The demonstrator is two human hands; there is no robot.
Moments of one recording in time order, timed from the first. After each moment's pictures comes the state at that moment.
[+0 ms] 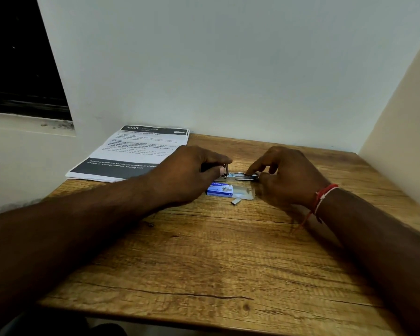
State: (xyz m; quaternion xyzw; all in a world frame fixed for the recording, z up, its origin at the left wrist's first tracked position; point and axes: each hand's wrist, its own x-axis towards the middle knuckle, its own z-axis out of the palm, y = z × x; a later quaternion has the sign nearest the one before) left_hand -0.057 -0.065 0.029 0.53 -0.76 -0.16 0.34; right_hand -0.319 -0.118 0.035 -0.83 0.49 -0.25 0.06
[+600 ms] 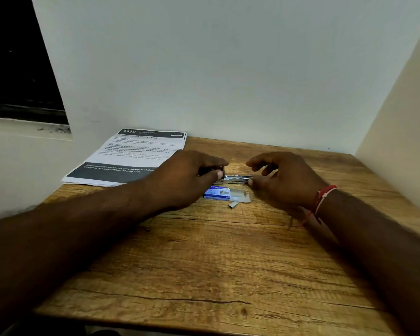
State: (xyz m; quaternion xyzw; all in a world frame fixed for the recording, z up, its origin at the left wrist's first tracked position) left_hand -0.056 -0.066 0.028 0.53 -0.76 -0.16 0.34; right_hand -0.326 -0.128 0.026 -0.80 0.51 -0.28 0.14
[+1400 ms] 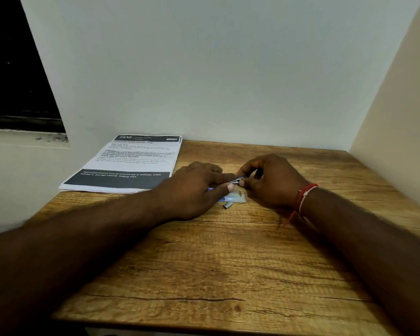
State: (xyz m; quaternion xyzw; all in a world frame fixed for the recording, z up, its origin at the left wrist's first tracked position) left_hand -0.071 -0.081 0.009 0.49 -0.85 -0.07 0.18; right_hand -0.313 -0.130 0.019 -0.80 0.53 -0.26 0.15
